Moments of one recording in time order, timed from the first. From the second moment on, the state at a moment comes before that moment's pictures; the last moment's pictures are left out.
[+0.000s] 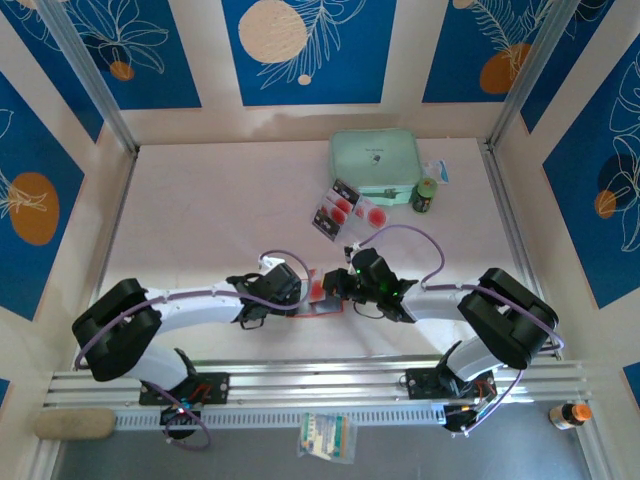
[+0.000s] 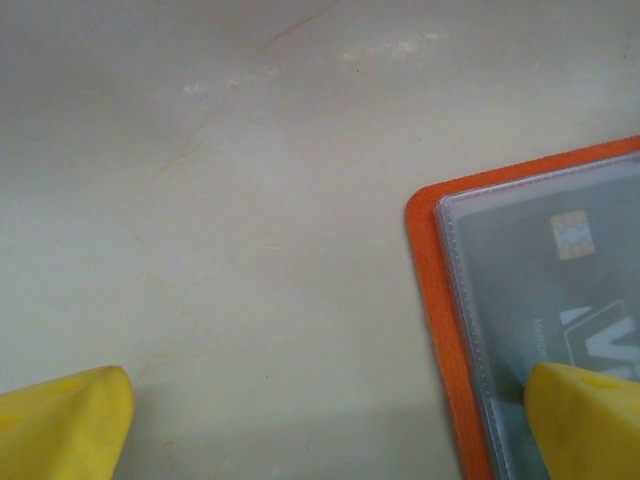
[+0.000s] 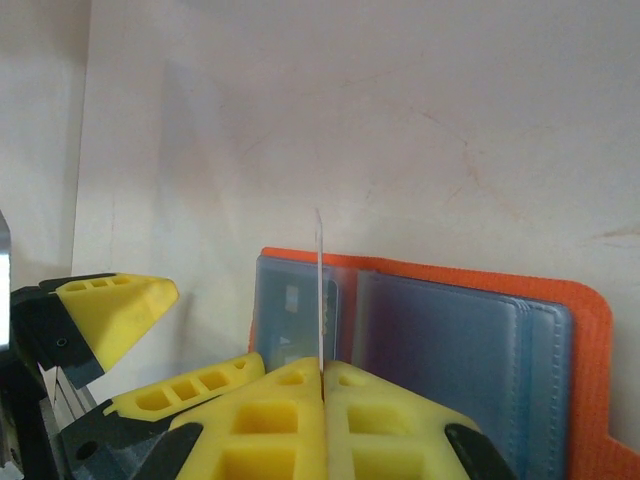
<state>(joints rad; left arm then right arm) -0.92 1.45 0.66 -0.39 -0.36 -0.68 0.78 1.48 0.46 0.40 -0.20 0.98</state>
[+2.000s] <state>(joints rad) -0.92 1.45 0.65 -0.38 -0.36 -0.68 0.82 1.54 0.38 0.50 -0.20 1.05</state>
